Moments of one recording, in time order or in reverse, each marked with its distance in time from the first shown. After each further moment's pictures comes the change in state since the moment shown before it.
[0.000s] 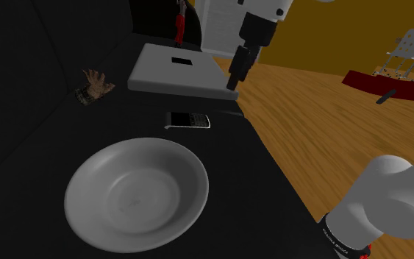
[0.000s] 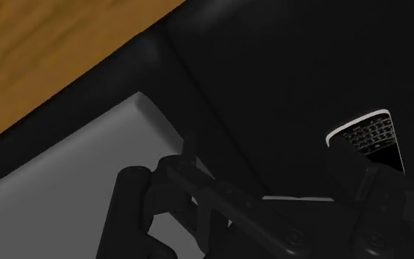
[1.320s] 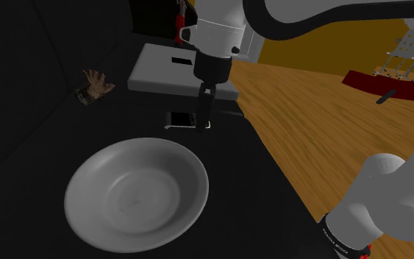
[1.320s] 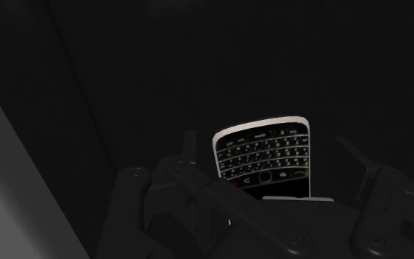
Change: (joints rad) arm 0.118 0.210 0.143 0.038 -0.018 0.072 -0.103
